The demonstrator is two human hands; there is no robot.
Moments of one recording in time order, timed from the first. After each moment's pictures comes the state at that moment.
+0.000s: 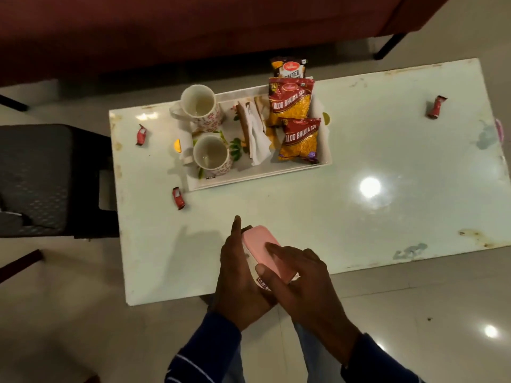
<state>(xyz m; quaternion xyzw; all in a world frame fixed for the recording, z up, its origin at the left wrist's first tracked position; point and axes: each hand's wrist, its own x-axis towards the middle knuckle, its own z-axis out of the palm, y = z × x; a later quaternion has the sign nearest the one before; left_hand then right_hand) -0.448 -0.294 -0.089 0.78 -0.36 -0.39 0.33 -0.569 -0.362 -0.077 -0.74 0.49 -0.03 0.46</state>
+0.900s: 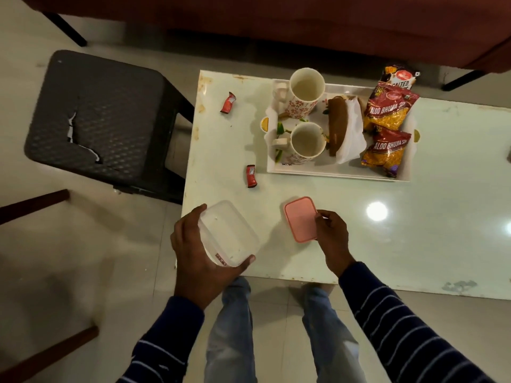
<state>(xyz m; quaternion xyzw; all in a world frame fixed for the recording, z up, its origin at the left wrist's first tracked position) -0.290 -0.161 -0.102 0.87 -0.24 -0.23 0.36 -0.460 -0.369 -0.201 -0.52 0.67 -0.03 0.52</state>
